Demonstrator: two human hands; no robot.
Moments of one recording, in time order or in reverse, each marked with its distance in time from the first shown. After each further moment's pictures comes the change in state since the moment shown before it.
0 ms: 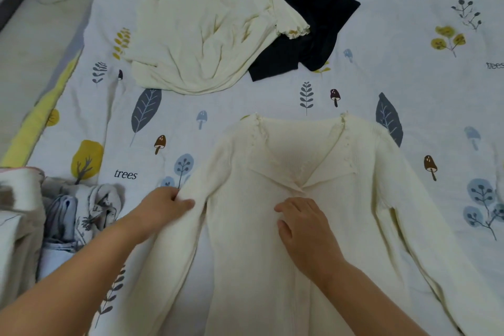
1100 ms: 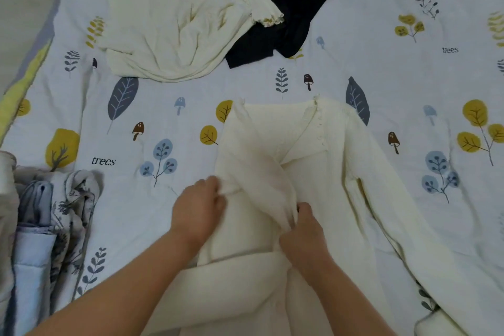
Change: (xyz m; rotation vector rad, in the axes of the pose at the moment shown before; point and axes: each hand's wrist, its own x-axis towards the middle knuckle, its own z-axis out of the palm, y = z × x) left_hand -0.035 0.036 0.092 0.252 0.350 0.450; right_hand -0.050 0.003 -0.007 0.511 -0.082 0.665
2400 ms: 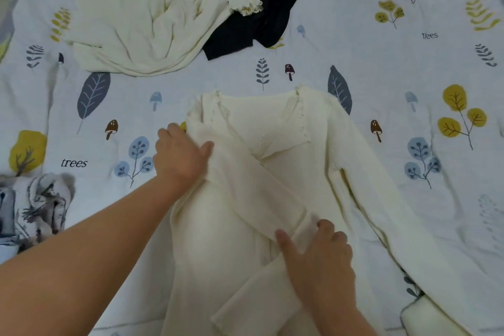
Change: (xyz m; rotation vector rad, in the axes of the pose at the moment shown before) left_hand 0.079 0.019 -0.005 -0.080 0.145 -0.283; right_hand -0.027 0.041 -0.010 -0.406 0.339 0.092
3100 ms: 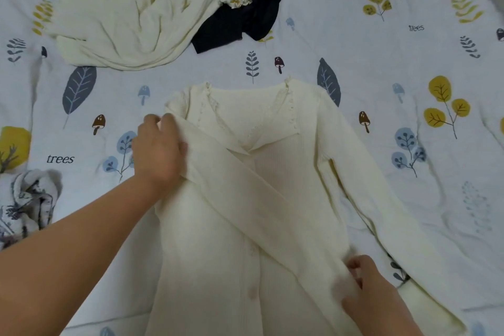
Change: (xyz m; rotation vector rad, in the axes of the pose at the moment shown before) left_hand -0.004 -0.022 -0.012 0.198 0.092 0.367; right_hand -0.012 0.089 -0.032 0.123 -0.321 0.083
